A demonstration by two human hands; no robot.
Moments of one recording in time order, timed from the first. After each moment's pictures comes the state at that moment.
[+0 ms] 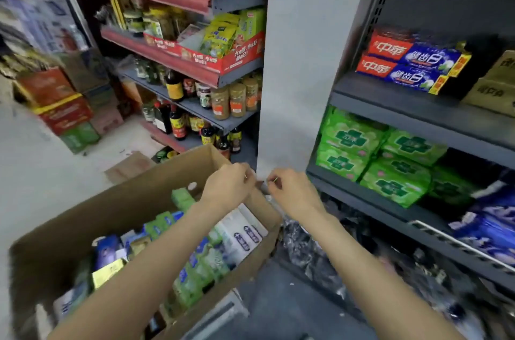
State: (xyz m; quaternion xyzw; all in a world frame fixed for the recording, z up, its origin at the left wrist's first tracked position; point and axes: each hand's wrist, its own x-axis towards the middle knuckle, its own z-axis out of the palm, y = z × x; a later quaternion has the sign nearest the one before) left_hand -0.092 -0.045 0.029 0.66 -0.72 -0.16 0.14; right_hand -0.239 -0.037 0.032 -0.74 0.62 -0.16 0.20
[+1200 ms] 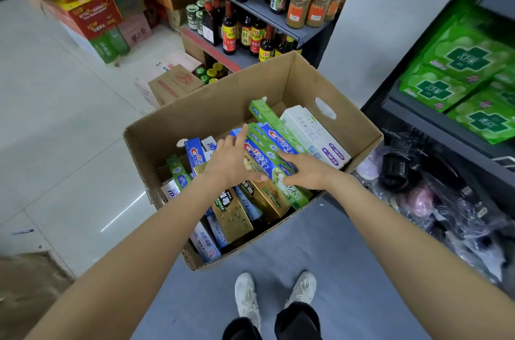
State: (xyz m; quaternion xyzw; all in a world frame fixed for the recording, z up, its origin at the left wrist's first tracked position) left_hand 0.107 0.059 -0.097 0.69 -0.67 -0.28 0.04; right_hand -0.086 0.030 -0.079 -0.74 0.53 0.12 0.41
